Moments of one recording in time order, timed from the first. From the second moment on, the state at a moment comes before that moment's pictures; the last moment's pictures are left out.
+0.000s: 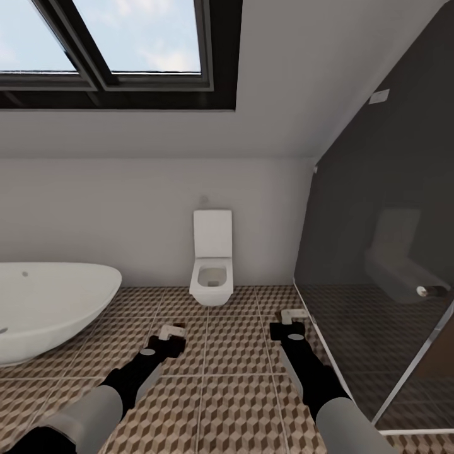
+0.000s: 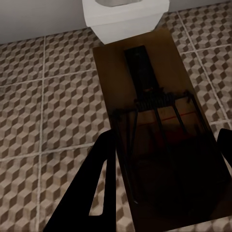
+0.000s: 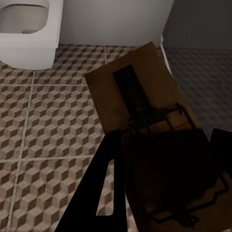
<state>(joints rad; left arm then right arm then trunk) -0.73 0.00 -0.39 -0.34 0.22 0.07 0.08 -0.61 0.12 0.07 -0.76 0.04 0.32 -0.25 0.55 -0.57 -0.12</state>
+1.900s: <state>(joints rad) -0.73 -0.02 -0.39 -0.35 0.21 0.06 0.08 -0.61 0.12 0.07 -0.73 0.04 0.31 -0.10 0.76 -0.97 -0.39</state>
